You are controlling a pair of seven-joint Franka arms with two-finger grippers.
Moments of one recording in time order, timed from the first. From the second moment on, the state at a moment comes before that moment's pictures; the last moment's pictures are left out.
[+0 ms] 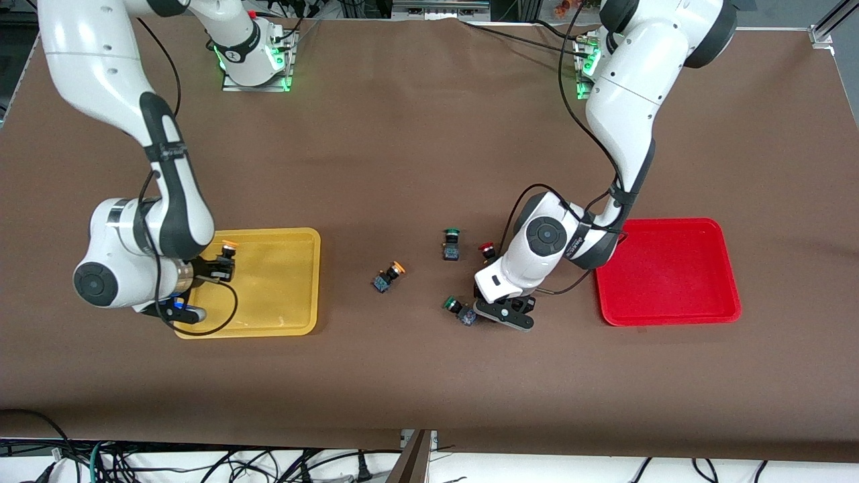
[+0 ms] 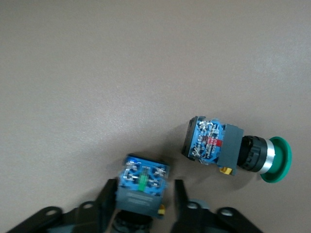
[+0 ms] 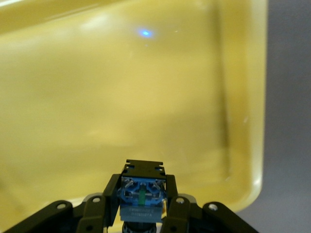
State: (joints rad) left arm -0.37 0.91 -0.13 -1.41 0.08 2.53 -0.17; right arm 0.11 0.75 -0.12 -1.47 0.12 1.88 0.14
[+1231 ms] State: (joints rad) left arm -0.07 0.57 -0.12 -1.71 0.22 1.92 0.69; right arm 0.51 0.79 -0.01 -1.42 0.13 2.33 1.11
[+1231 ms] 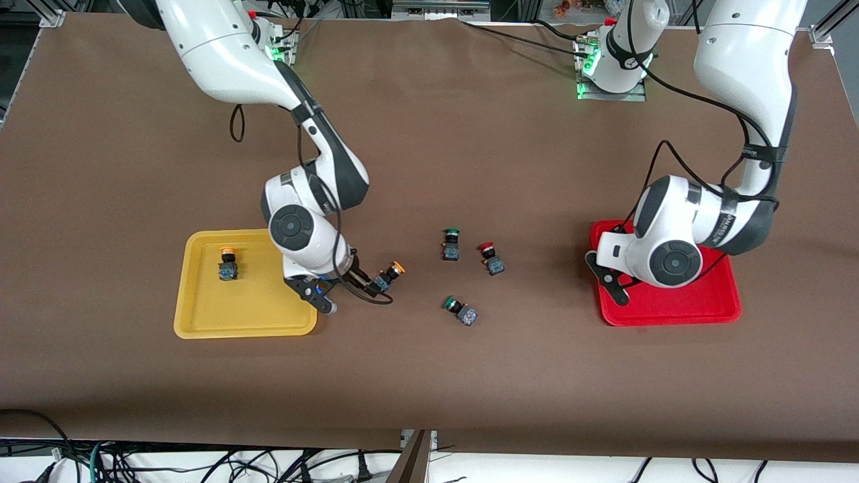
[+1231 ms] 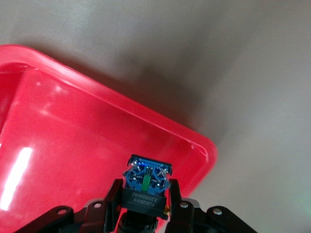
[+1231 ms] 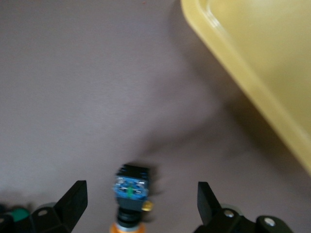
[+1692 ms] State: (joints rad) left arm -0.05 0.49 -0.14 -1.89 0.22 2.10 0.69; right arm 0.57 0.87 -0.01 -1.42 0.13 2.43 1.15
